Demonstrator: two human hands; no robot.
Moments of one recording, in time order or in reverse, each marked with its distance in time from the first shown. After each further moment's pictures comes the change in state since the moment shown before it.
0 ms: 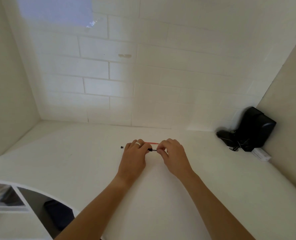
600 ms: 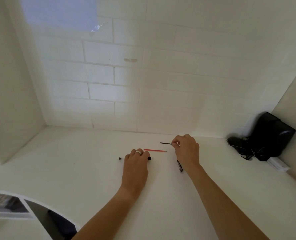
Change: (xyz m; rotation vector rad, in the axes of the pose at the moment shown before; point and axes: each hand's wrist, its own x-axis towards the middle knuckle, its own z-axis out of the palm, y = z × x) left_hand -0.001 -0.011 0.011 0.111 -0.043 -0.207; right_hand 0.059 0.030 0.009 -0.144 0.080 0.319
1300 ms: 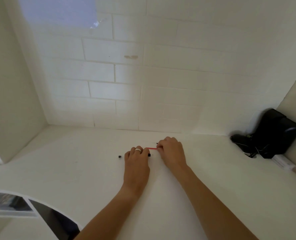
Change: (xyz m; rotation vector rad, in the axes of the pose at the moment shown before) left_hand 0.000 0.000 0.000 0.019 0.048 -0.040; right_hand -0.011 -0.034 0.035 -0.097 -0.104 -0.253
